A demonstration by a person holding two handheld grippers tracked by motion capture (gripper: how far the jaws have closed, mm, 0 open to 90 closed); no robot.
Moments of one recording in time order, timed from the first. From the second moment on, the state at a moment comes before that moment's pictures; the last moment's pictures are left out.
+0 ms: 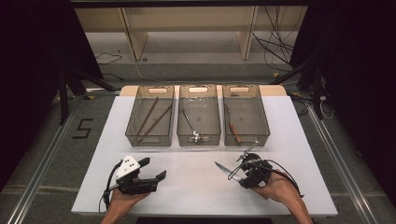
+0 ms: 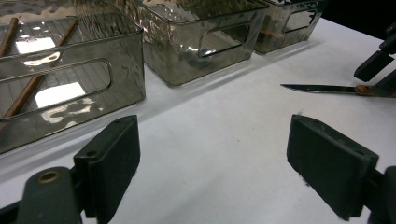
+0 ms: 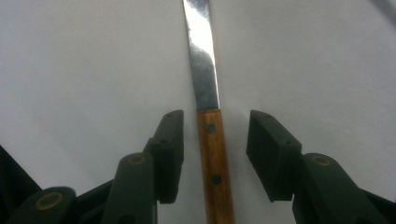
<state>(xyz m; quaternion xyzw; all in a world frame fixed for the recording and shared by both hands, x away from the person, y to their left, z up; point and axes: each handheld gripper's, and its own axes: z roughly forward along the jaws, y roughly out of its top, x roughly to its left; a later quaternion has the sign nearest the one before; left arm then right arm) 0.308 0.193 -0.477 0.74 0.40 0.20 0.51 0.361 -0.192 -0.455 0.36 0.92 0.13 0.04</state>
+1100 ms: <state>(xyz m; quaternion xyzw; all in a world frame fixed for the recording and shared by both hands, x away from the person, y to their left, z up) 0.308 0.194 -0.476 0.74 0.40 0.20 0.51 0.362 -0.182 -0.459 0.33 0.94 0.09 0.05</state>
